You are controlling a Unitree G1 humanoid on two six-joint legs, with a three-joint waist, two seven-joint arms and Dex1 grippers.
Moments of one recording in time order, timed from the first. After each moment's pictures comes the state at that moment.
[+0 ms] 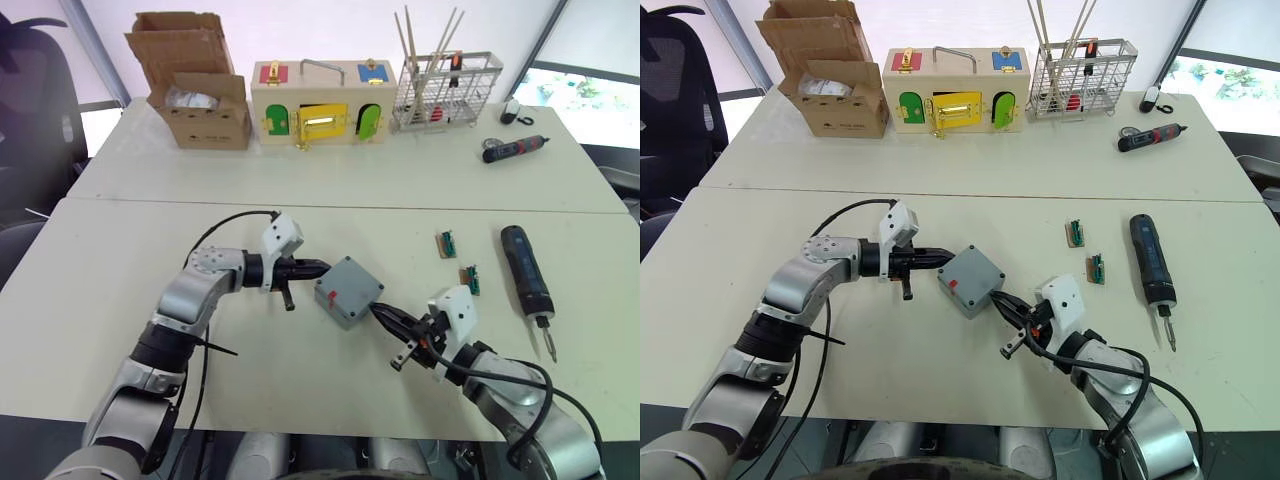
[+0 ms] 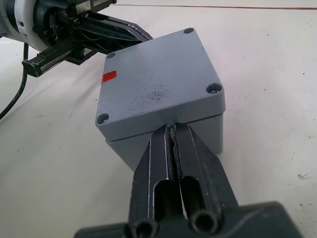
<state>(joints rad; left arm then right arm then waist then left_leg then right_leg) -0.52 0.41 -0.22 0.06 -0.29 0.52 -1.03 0.24 -0.45 0.08 -0.67 0.32 0.52 0.49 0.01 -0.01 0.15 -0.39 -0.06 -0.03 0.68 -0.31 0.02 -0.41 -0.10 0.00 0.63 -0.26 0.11</state>
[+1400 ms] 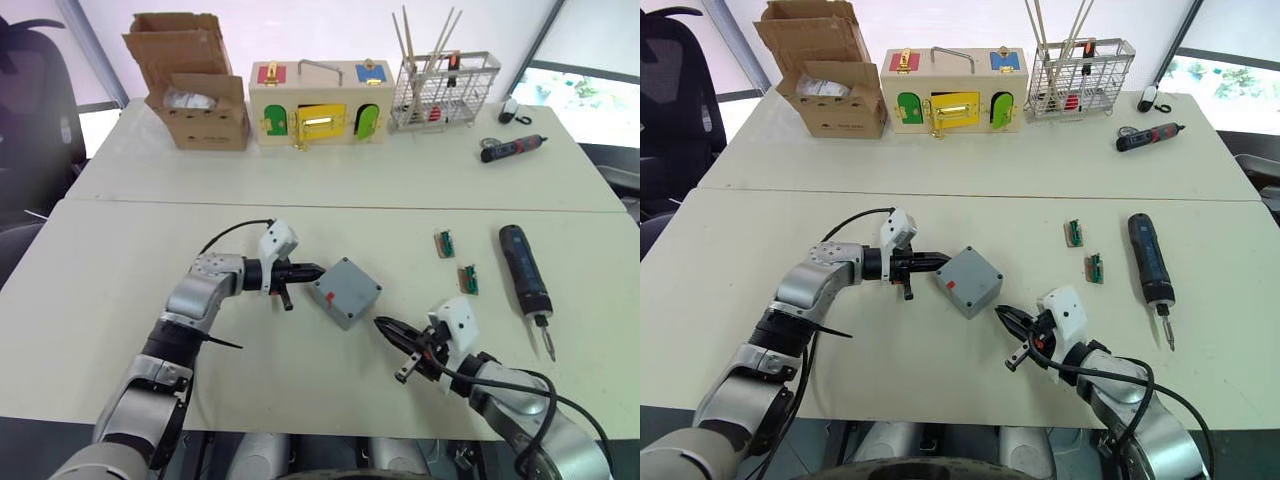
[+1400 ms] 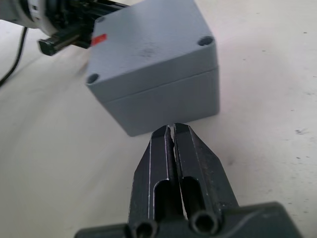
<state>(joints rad) -0.52 0.37 -0.20 0.22 -0.28 0.45 -1.06 0.28 -0.50 0.09 -0.66 0.31 0.54 0.48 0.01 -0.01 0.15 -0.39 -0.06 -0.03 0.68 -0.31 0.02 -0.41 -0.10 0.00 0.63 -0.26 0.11</state>
